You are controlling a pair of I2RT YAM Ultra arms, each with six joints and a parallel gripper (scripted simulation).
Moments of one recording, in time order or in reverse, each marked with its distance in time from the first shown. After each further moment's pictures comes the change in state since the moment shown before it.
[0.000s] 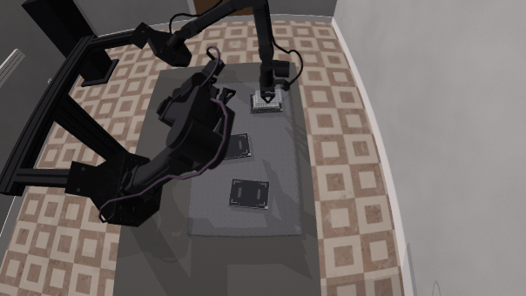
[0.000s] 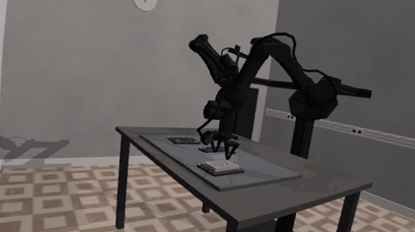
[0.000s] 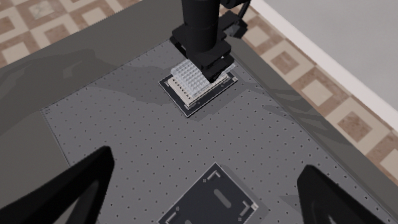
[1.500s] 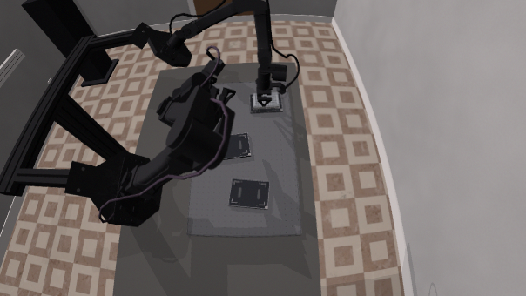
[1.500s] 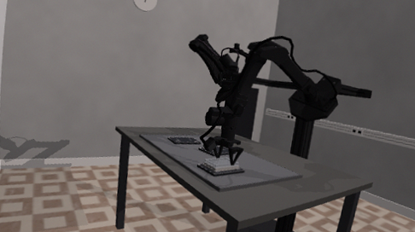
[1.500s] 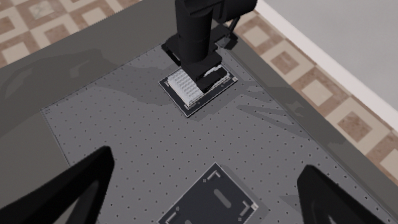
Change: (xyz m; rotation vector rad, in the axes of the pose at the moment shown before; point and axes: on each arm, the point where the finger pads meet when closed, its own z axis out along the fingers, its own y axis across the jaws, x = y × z) left arm 0.020 0.005 0.021 -0.017 0.050 -0.001; right arm 0.000 0.000 0.000 0.000 0.000 0.000
